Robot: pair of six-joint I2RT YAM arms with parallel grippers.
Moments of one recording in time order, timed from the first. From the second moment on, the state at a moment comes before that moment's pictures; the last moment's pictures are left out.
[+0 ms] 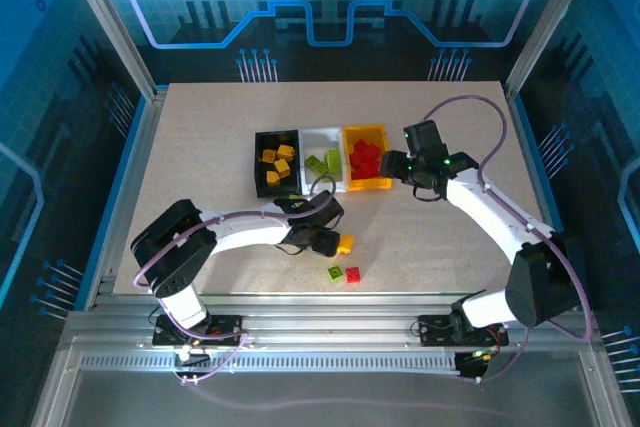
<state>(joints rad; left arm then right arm) -0.85 1.70 0.95 -0.53 -0.08 -0.61 0.36 1.41 1.08 -0.59 0.06 0.56</state>
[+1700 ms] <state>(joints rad) -0.34 1.87 1.40 -0.53 -0.18 -0.61 0.36 1.28 0.95 -0.59 0.02 0.61</state>
